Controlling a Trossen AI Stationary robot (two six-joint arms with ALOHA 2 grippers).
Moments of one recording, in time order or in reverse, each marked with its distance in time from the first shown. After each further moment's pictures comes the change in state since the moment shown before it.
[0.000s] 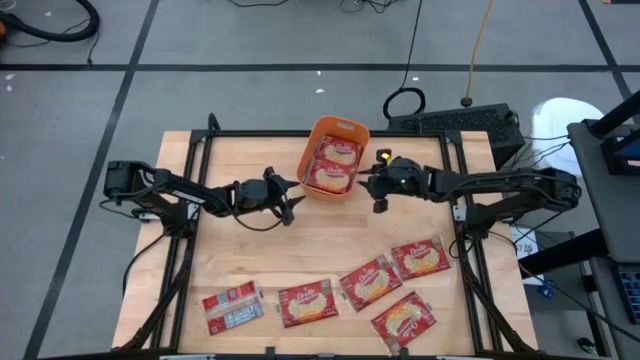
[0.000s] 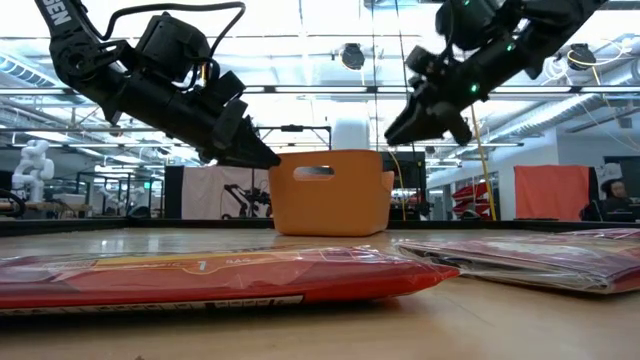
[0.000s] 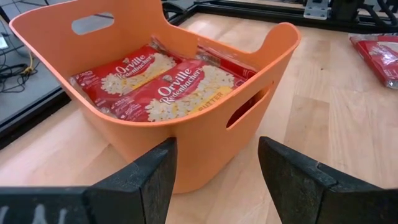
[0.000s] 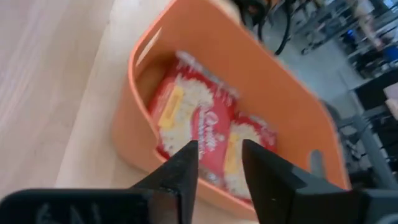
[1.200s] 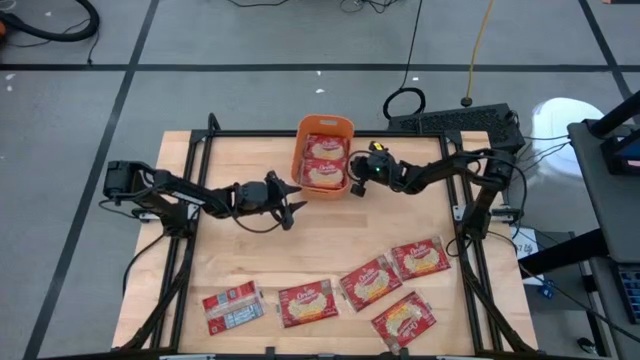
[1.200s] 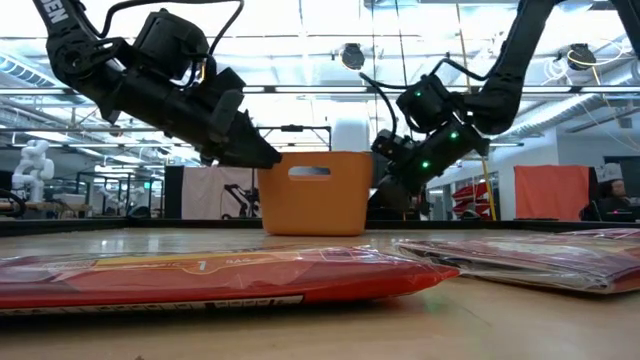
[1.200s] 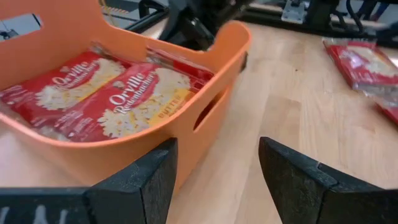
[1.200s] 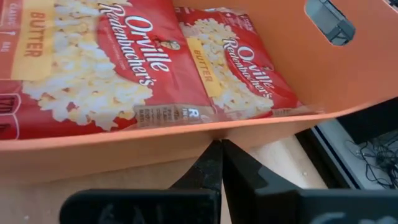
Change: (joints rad) left arm -0.024 -0.002 0.000 -0.002 0.047 -0.052; right arm -0.201 0.530 0.027 0.488 0.032 0.275
